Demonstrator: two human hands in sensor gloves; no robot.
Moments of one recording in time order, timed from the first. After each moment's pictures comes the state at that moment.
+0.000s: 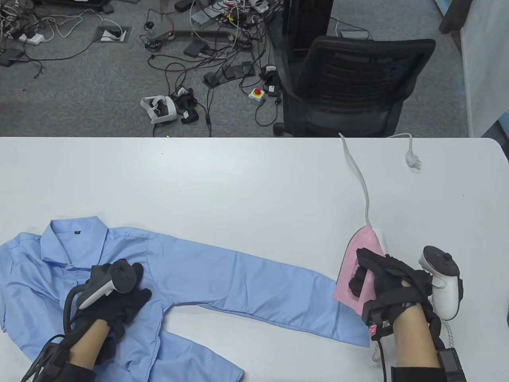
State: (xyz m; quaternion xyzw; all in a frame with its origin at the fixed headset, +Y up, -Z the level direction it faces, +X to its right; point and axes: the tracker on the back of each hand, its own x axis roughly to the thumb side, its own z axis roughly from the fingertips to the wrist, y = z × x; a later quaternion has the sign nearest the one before) left_hand -0.332 -0.793 -0.247 -0.31 0.04 0.03 0.95; right_hand 0.263 -0.656 -0.243 -0.17 0.17 0.76 0.61
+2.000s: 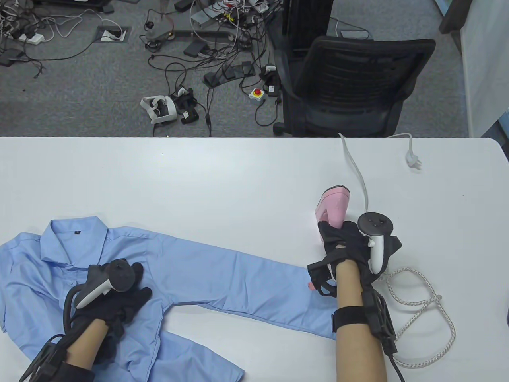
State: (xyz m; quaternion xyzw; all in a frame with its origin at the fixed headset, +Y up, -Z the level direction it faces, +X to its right) left_hand -0.336 -0.791 -0.248 -0.31 0.03 0.06 0.95; right_hand 0.208 -0.716 -0.318 -0.30 0.10 0.83 0.45
